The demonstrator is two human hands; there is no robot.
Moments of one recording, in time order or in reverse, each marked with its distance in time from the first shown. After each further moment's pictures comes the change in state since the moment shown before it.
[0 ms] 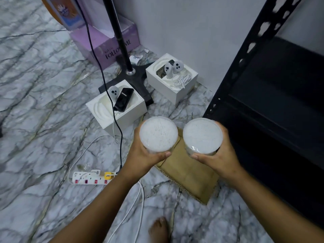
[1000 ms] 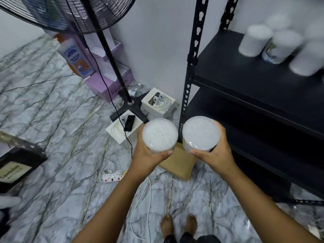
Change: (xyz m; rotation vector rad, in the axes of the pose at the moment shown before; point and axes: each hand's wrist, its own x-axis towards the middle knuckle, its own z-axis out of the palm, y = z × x) left_hand -0.168 0.394 -0.017 -0.022 -0.099 0.032; right_hand -0.171 -0.393 -0.098 0.047 0.173 -0.033
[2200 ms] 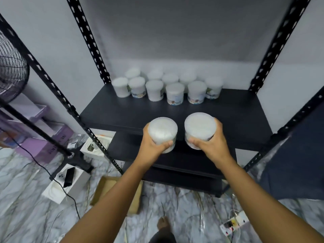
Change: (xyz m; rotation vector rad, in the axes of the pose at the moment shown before) left_hand -0.033 0.119 0.409 0.076 -0.370 0.210; right_hand -0.123 -0.023 -0.403 -0.062 0.566 -0.015
